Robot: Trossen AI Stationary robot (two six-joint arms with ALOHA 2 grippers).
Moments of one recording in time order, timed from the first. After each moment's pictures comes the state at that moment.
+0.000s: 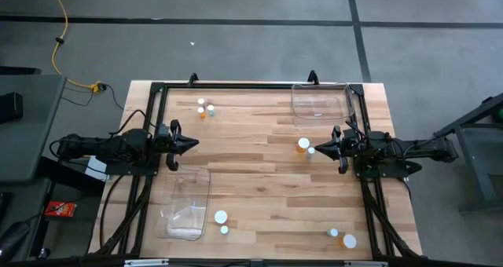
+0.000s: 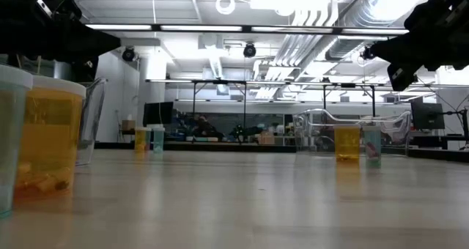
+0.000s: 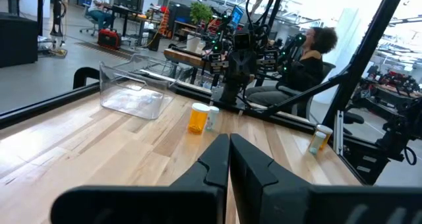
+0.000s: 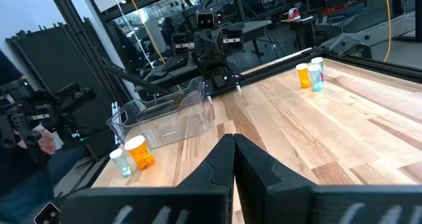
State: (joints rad) left arm 0.07 0.04 0.01 0.04 -0.17 -0.26; right arm 0.05 0.04 0.01 0.02 0.08 0.34
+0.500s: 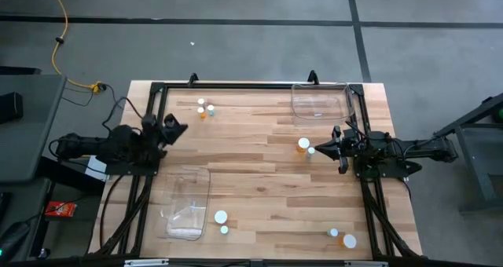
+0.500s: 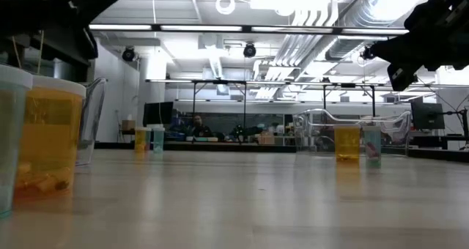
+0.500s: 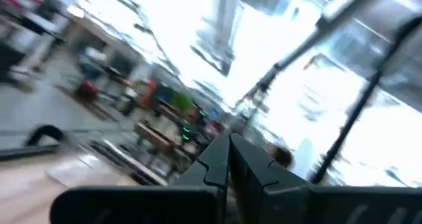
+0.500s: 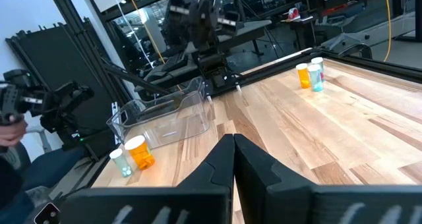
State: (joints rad) left arm 0.07 0.09 0.04 0.46 -0.31 -0.52; right arm 0.05 0.04 0.01 0.02 0.08 0.34
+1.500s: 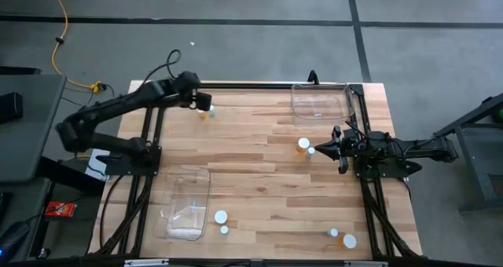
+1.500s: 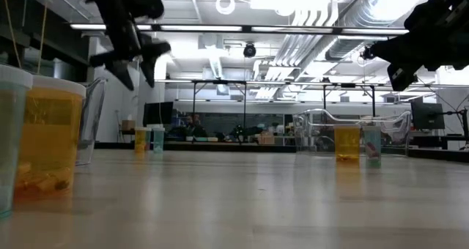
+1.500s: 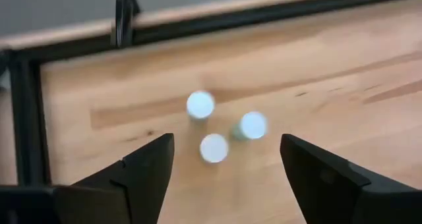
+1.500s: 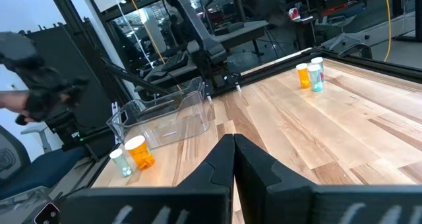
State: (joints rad) left arm 0.75 1.26 0.97 -0.80 -0.30 -0.65; right arm 0.05 0.04 0.01 0.02 0.08 0.34
